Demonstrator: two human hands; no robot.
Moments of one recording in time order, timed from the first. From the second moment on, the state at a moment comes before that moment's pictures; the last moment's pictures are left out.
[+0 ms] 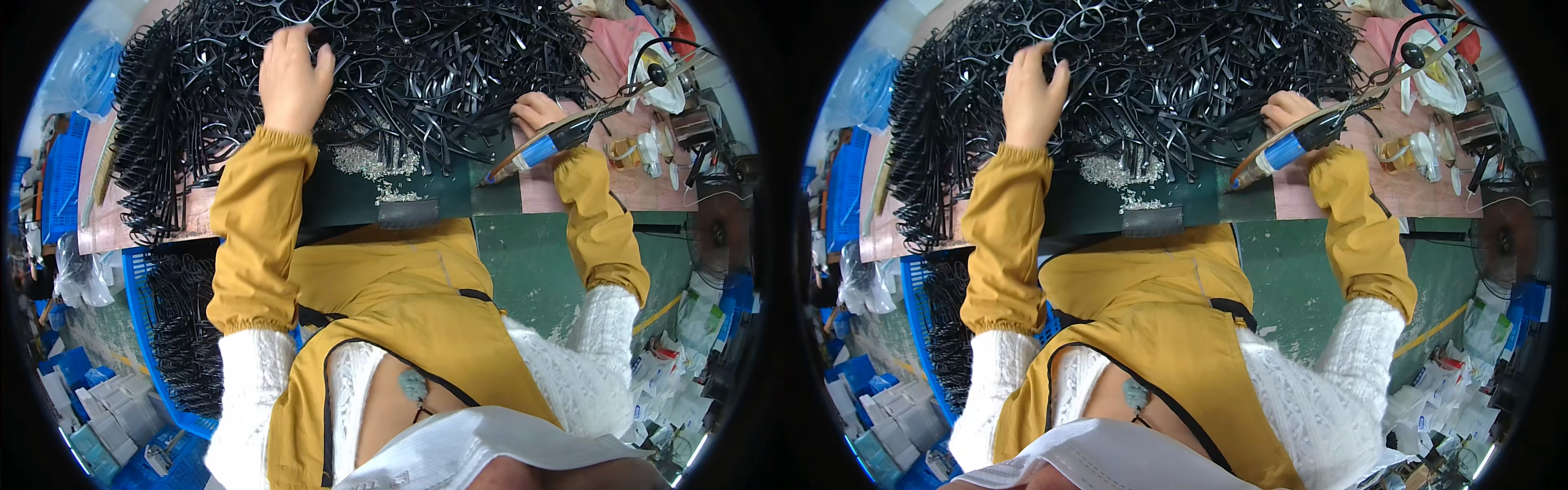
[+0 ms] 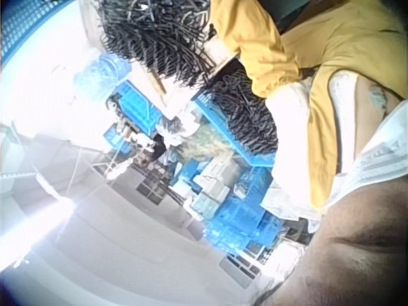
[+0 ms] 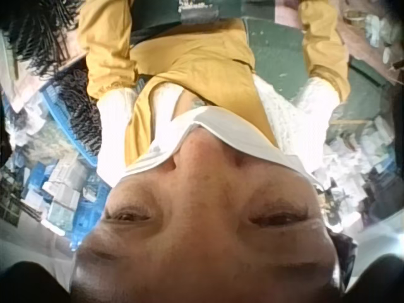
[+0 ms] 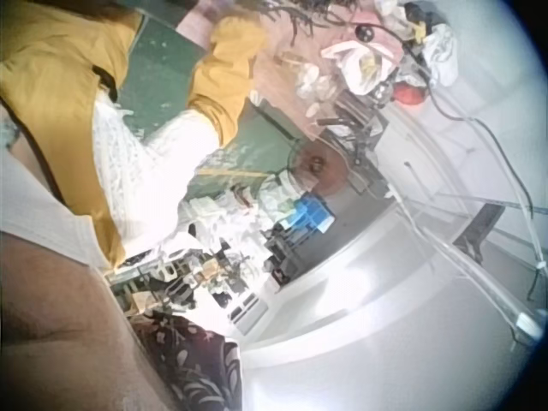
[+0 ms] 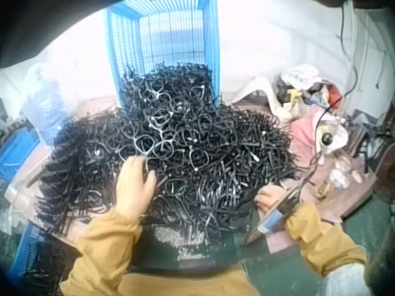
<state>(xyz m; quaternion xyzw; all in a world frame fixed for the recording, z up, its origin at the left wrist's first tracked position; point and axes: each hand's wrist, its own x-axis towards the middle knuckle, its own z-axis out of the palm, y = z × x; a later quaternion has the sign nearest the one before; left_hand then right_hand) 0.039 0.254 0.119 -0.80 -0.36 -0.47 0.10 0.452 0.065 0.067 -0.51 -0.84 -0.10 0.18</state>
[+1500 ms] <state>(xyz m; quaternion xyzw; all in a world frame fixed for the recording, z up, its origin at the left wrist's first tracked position) 0.000 -0.001 -0.010 -0.61 -0.29 -0.52 -0.52 0.168 -0.001 0.027 -0.63 -0.56 0.21 0.50</state>
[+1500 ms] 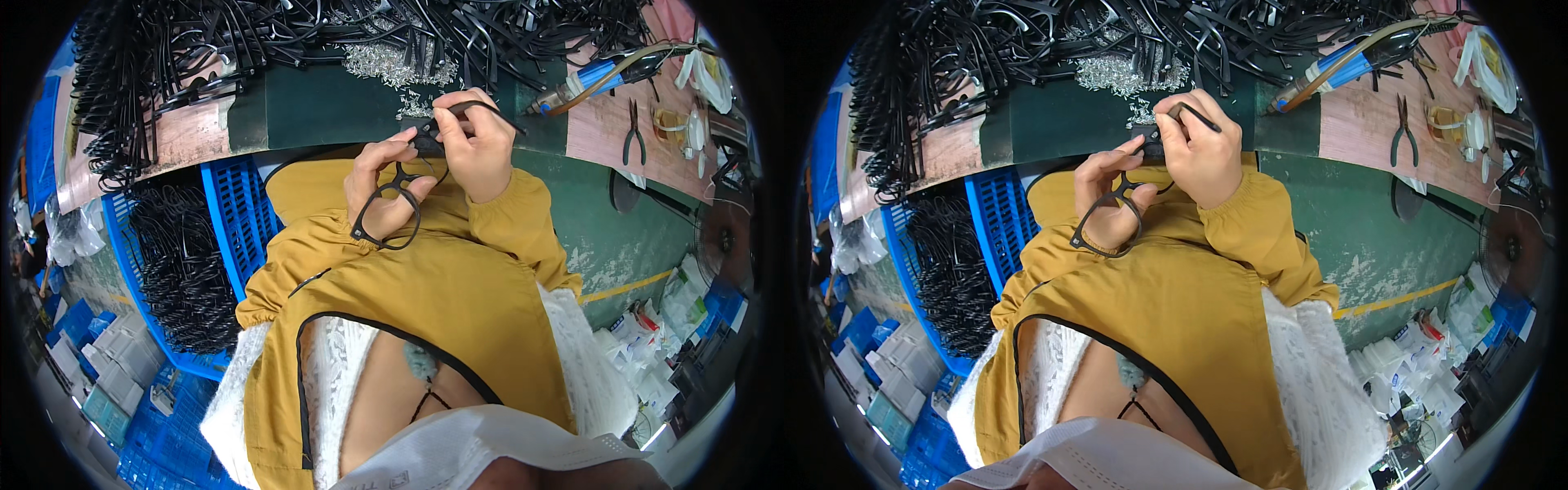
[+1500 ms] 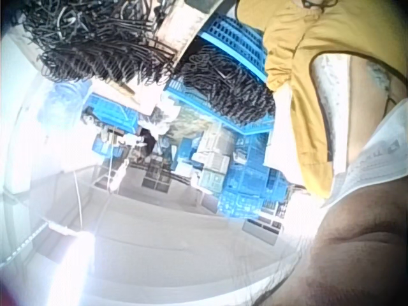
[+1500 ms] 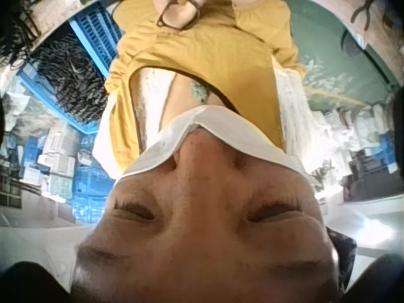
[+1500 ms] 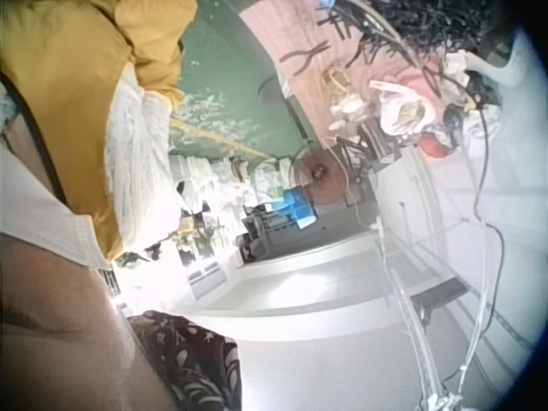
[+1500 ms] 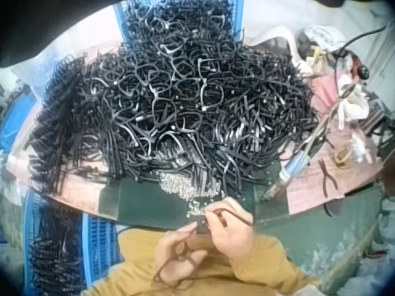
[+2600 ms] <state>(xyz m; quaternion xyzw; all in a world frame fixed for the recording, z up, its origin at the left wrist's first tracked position) -0.024 0.058 0.063 -0.30 -0.39 -0.18 -0.85 0.198 0.013 0.073 -0.61 -0.51 0.38 0.48</state>
